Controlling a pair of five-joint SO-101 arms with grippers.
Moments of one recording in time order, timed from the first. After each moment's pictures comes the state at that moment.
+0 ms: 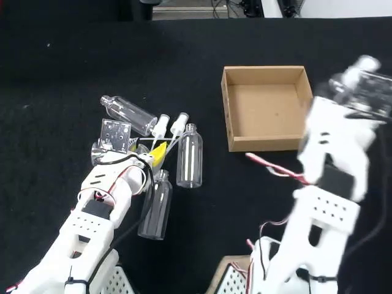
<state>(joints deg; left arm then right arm) 10.6 -52.8 85.8 1.5 4.4 20.1 -47.3 47.9 24.2 3.0</state>
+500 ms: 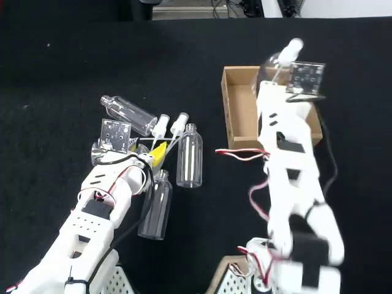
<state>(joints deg) 10.6 -52.8 85.8 1.5 4.4 8.7 -10.0 51.6 -16.1 2.0</state>
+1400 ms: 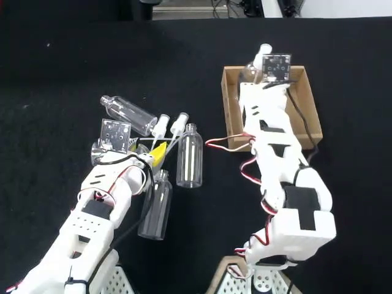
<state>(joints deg) 10.6 -52.8 85.8 1.5 4.4 3.9 8.2 39.5 -17.1 7.0</state>
